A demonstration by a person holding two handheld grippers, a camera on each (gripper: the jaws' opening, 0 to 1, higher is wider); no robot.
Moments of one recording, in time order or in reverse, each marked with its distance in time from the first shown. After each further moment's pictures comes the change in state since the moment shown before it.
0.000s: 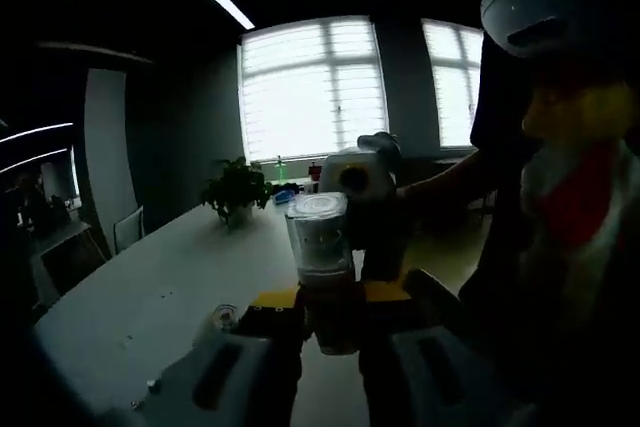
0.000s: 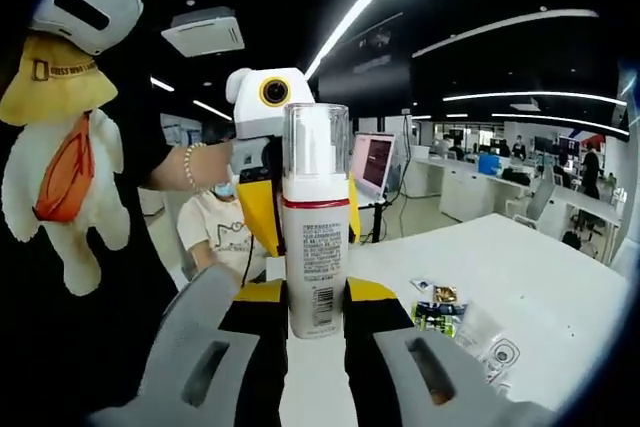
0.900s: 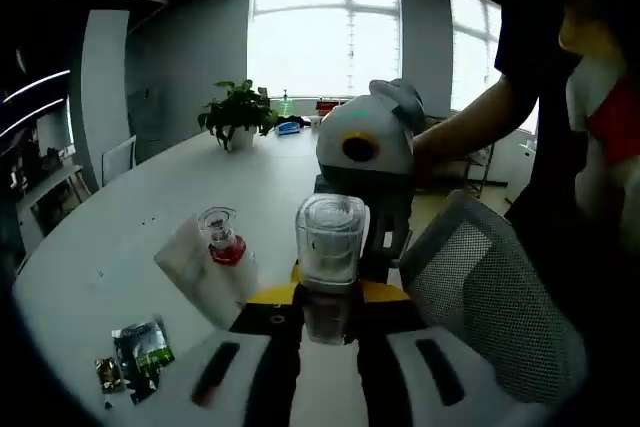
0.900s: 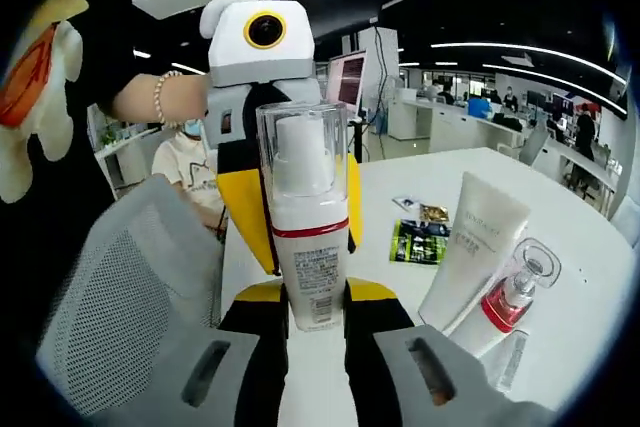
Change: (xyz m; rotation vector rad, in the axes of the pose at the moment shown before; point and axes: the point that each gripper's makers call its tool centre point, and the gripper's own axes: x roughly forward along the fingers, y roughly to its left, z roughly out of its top) left arm 0.057 0.043 -0.134 -0.109 0.239 -0.027; right arm 0.030 -0.057 -0.142 0.065 0.234 -0.026
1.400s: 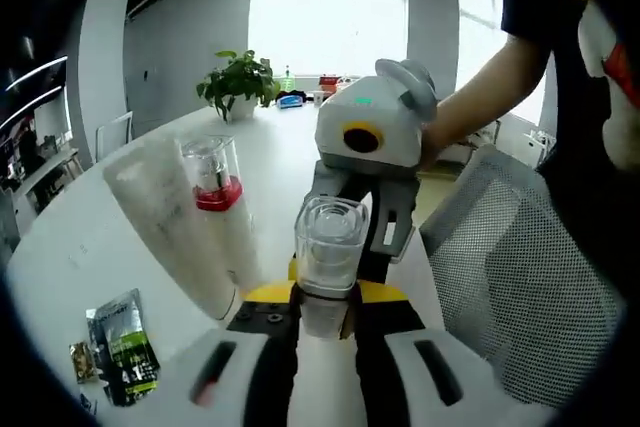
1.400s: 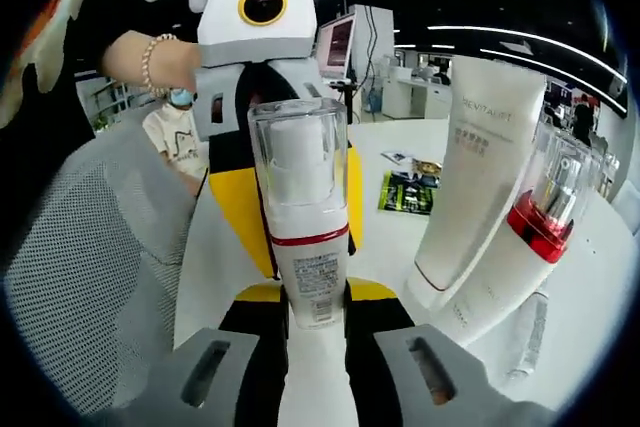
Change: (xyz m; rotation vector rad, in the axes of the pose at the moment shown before) left arm 0.043 0.018 -0.053 -0.016 0.059 0.002; right arm 0.022 -0.022 -0.063 -0.003 0.085 -0.028
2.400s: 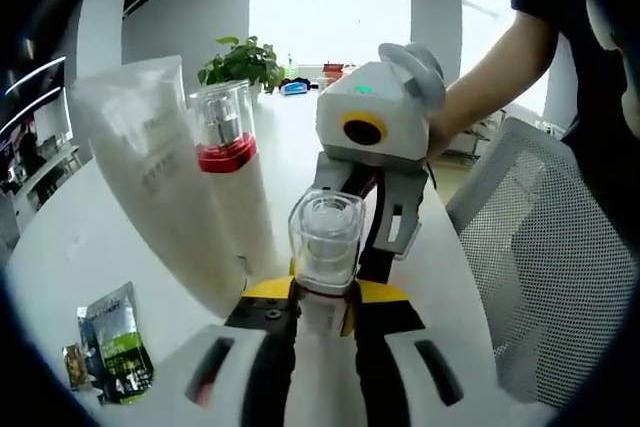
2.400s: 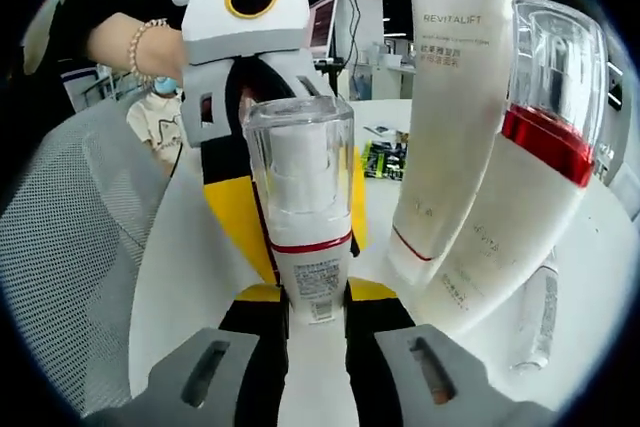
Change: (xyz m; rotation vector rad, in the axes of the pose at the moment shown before) left arm 0.024 0.026 -0.026 0.018 0.031 0.022; right arm 0.012 -0.027 -0.028 0.027 0.038 -0.027
